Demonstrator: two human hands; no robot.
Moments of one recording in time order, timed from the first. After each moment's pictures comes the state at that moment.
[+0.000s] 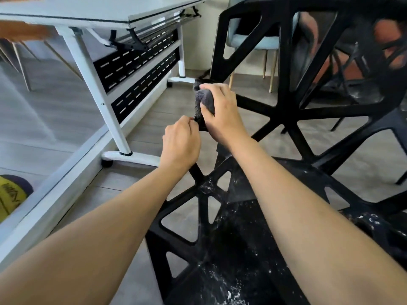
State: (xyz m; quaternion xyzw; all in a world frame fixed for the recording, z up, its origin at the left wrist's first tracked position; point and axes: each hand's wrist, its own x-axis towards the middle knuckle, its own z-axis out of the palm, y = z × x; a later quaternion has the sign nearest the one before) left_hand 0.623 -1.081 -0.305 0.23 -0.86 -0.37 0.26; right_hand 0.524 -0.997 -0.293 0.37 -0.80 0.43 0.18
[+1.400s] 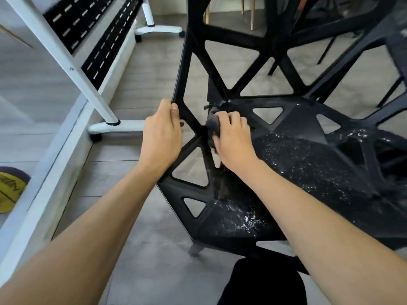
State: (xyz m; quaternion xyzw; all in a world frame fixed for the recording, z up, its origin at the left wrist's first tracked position) left_hand 0.712 -1.097 -0.343 0.12 -0.91 -0.34 0.22; right_hand 0.650 -0.938 -0.413 0.23 -0.94 0.22 0.15
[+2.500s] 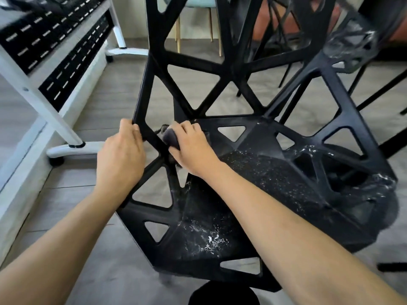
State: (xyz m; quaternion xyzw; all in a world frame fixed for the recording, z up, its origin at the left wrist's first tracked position) left_hand 0.704 -1.089 -0.337 0.14 -0.94 -0.21 0.23; right_hand 0.608 -0.950 -0.401 0.33 -0.91 0.24 0.12
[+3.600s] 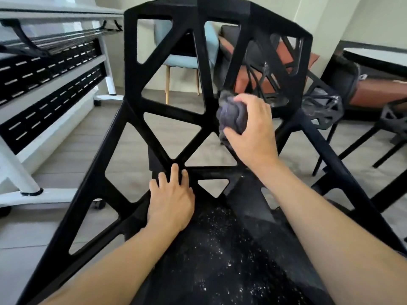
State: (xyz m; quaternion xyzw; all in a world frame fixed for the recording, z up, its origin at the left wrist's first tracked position) left_hand 0.583 -0.989 -0.424 0.02 -0.99 0.06 0.14; right_hand 0.500 -0.811 -0.299 0.24 -0.84 0.34 0.36
